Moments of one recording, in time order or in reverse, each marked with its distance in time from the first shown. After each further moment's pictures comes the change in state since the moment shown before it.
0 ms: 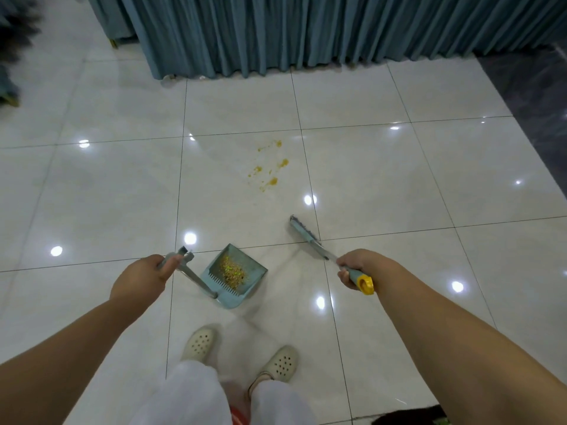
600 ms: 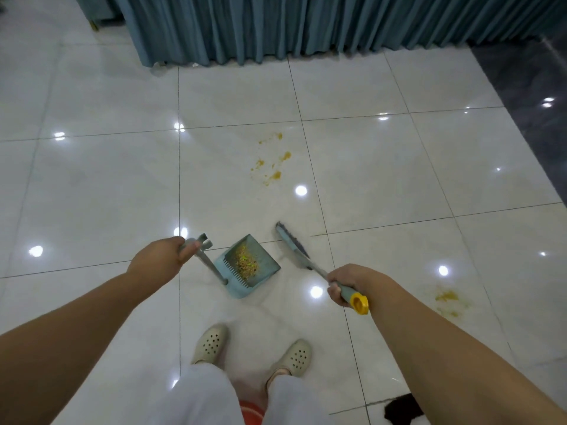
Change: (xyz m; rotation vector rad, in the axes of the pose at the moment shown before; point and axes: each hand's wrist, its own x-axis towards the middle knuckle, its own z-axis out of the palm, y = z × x) left_hand 0.081 -0.042 -0.039 0.195 -0.110 0.225; right_hand -0.011 0.017 0.112 0.055 -0.059 0.085
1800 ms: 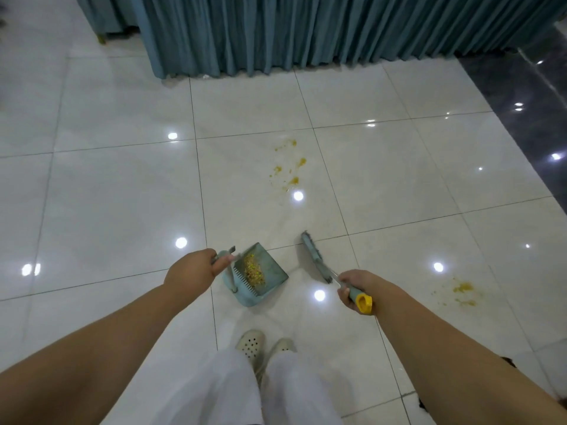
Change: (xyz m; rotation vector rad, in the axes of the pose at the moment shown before) left_hand -0.002 -0.137 -0.035 -0.039 -0.063 0.132; right_hand -0.009 0.031 0.167 0.323 0.081 -0.090
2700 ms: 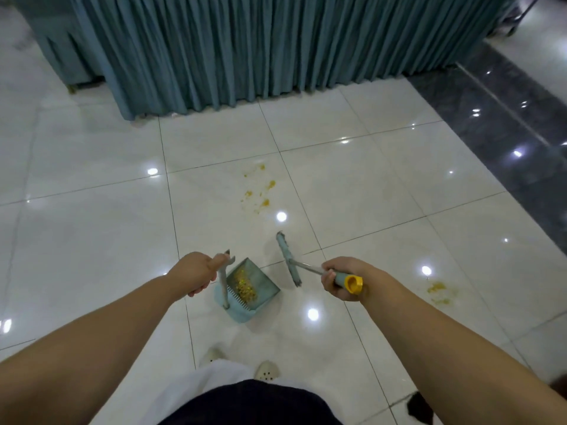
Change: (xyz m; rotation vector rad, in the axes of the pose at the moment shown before) left_hand 0.004 0.124 -0.019 -0.429 -0.226 -0.123; right_hand -0.064 -0.043 -0.079 0.195 -0.167 -0.053
